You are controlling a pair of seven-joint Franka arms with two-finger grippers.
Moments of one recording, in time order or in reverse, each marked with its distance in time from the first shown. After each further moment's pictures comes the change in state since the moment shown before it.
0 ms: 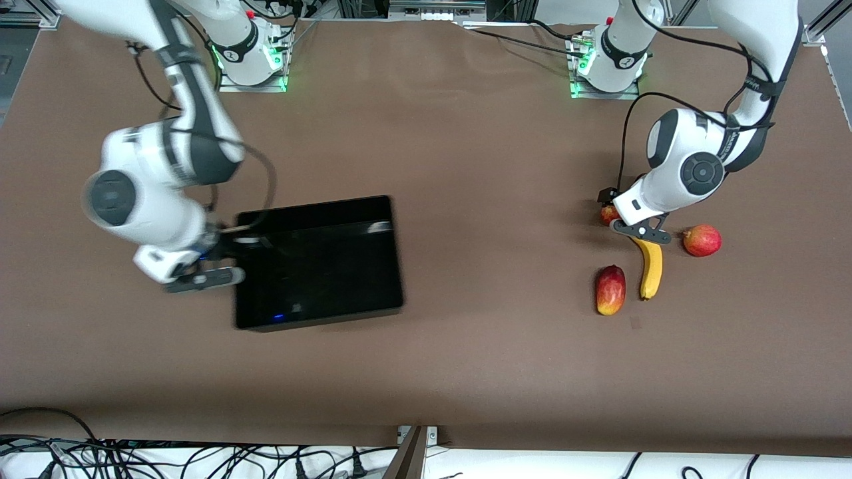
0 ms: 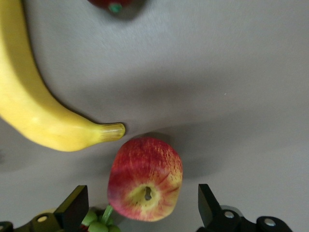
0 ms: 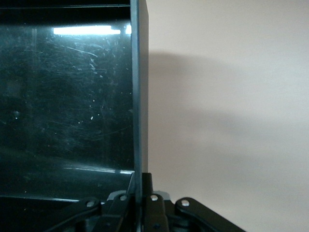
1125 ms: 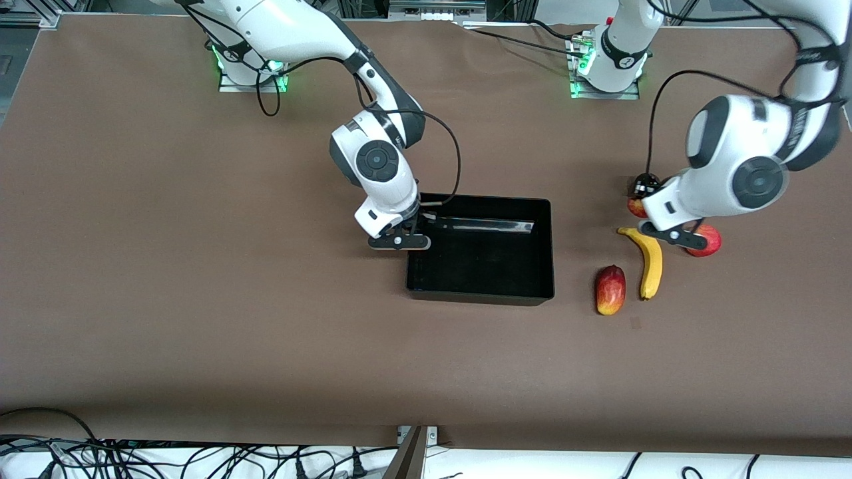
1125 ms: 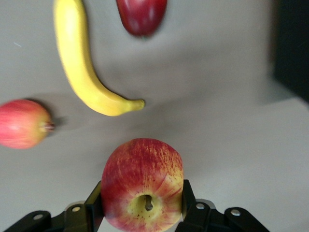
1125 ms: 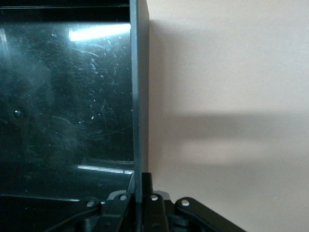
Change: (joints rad) left arm 0.001 -0.068 0.001 0.395 0.000 -0.548 0.008; right arm 0.435 0.293 0.015 0.130 0.035 0.295 0.585
